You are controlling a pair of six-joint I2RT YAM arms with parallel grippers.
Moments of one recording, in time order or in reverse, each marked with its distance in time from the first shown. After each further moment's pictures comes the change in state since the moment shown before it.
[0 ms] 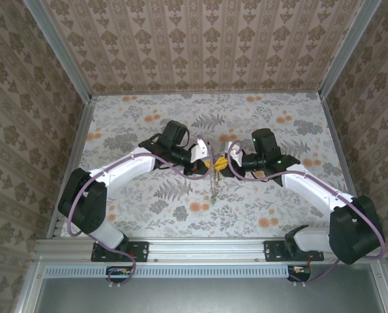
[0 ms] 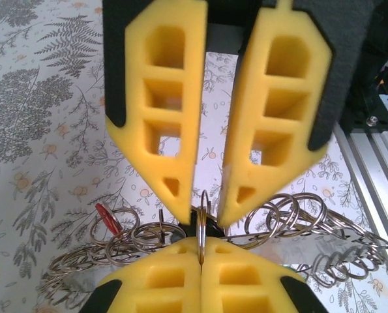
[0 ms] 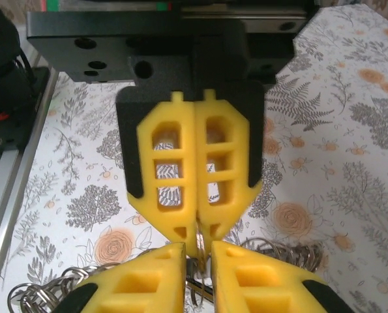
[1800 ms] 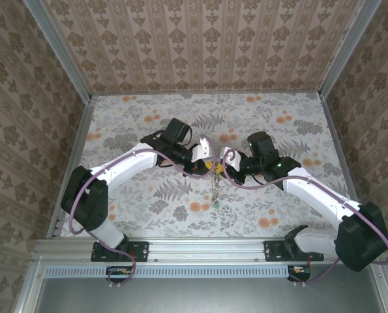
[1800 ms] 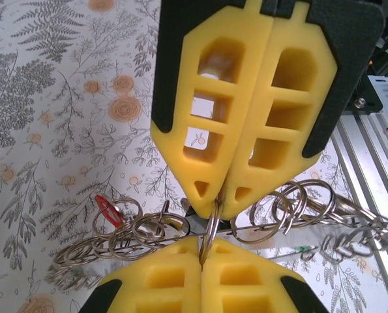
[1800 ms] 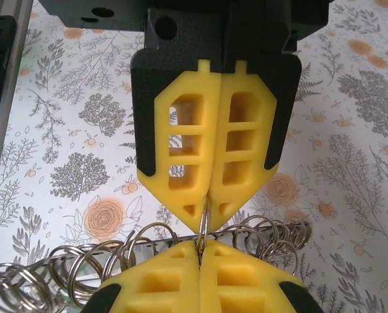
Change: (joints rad) left arm -0.010 0.032 0.101 -0.179 -0.029 0.082; right arm 0.095 -0.069 0.038 -0.156 0.209 -0.064
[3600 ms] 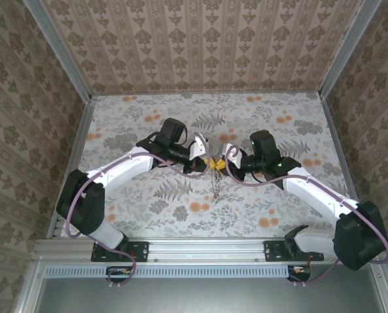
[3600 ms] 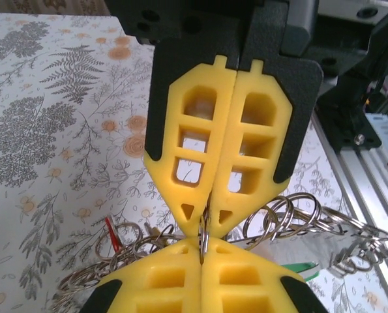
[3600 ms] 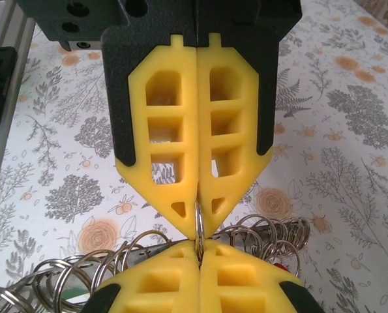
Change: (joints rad) left arm 0.029 -0.047 -0.105 0.233 0.094 -0.121; right arm -0.036 0.017 -0.043 0.132 -0.060 0.071
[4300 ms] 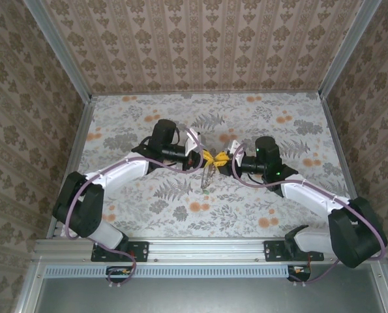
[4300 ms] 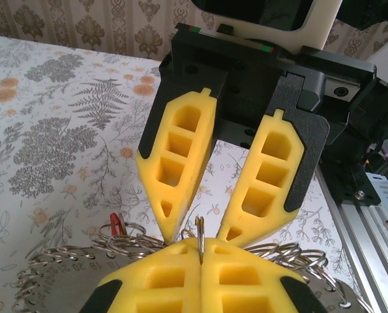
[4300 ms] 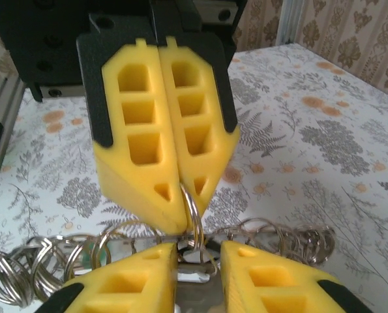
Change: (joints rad) left arm 0.043 -0.041 -0.114 0.290 0.061 -0.244; right arm -0.021 0.004 -0.157 0.420 -0.024 0.247
